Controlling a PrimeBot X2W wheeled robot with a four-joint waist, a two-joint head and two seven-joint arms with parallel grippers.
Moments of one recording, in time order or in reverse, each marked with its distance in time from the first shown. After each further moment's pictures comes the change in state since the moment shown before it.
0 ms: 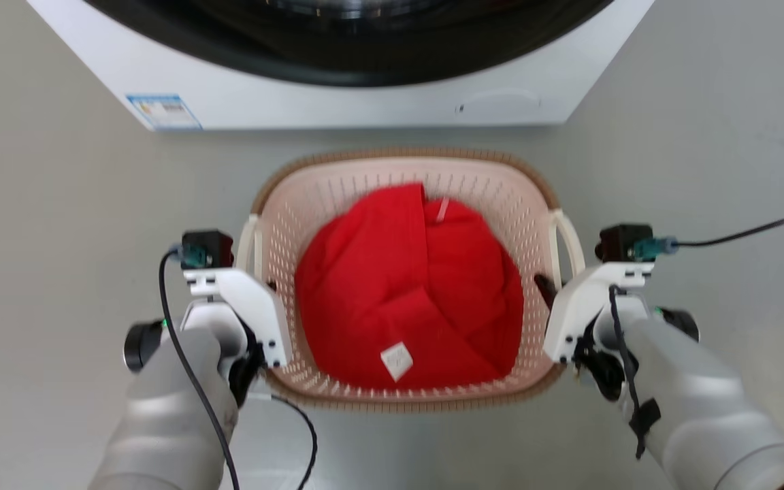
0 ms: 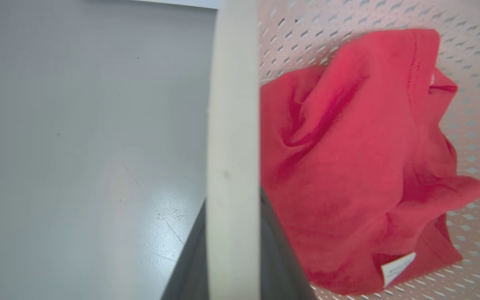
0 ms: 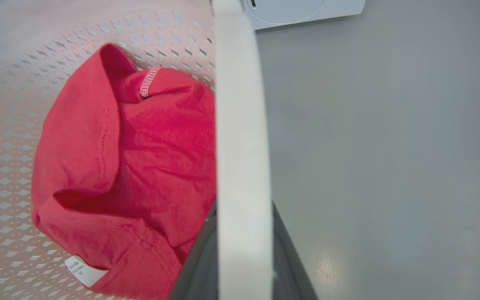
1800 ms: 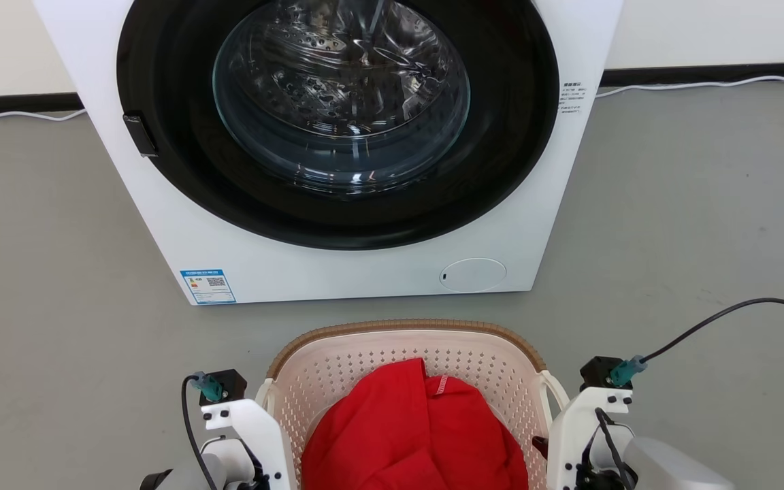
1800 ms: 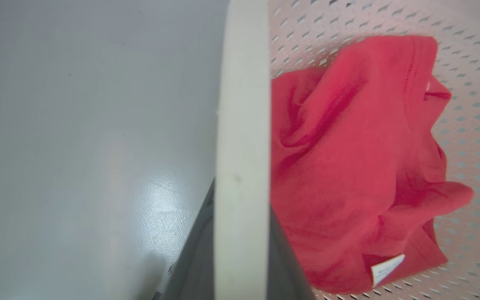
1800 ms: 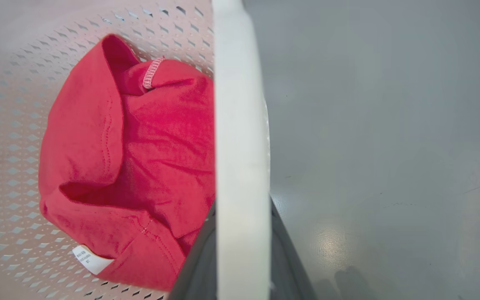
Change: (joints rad) left arm 0.268 0.002 -0.142 0.002 -0.212 0.029 0.193; right arm 0.238 -0.007 0.156 -0.015 0.183 -0.005 0.221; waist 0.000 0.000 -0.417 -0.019
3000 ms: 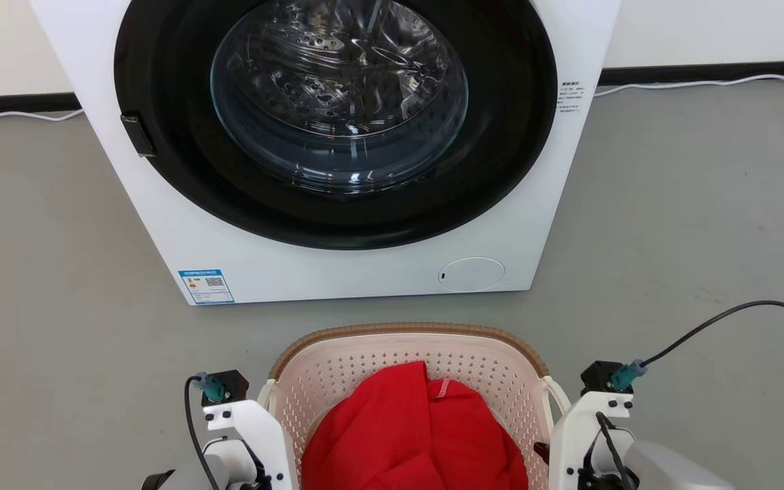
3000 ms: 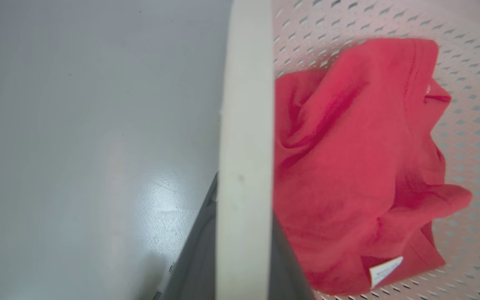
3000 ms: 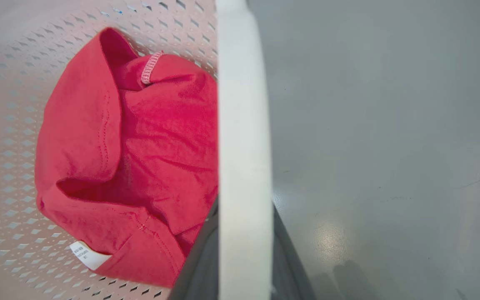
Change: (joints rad) left arm 0.000 0.002 -0.067 -0.001 -0.061 0.017 -0.006; right arm 0.000 -0.007 0.059 0.000 0.054 0.000 0.000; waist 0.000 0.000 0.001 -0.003
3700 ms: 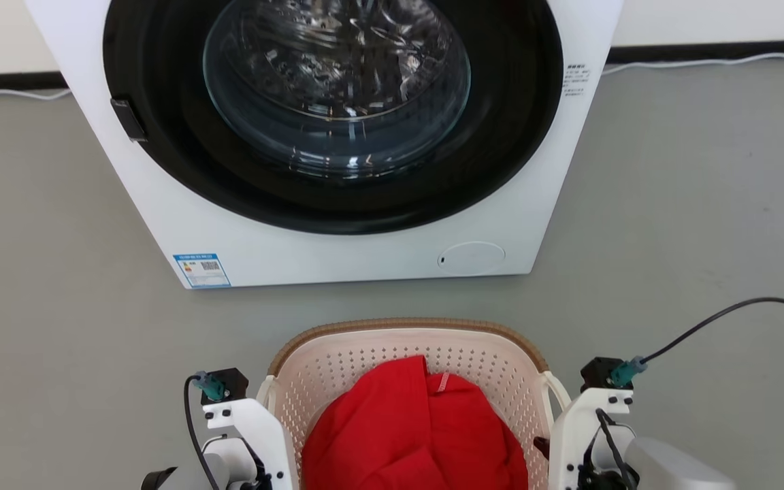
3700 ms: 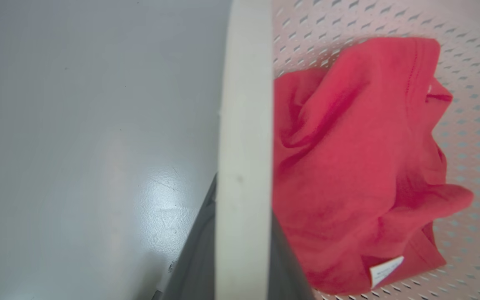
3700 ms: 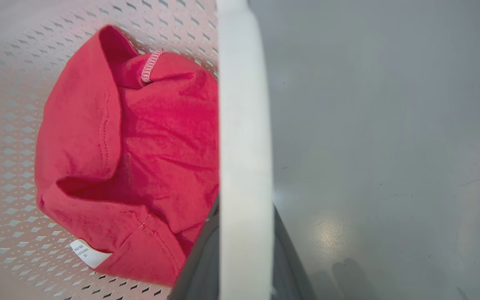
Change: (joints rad) left arm -0.002 0.001 -0.022 0.000 -0.017 0.002 -0.020; right arm -0.006 -0.007 0.028 -0.008 0.018 0.000 -0.015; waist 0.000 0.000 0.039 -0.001
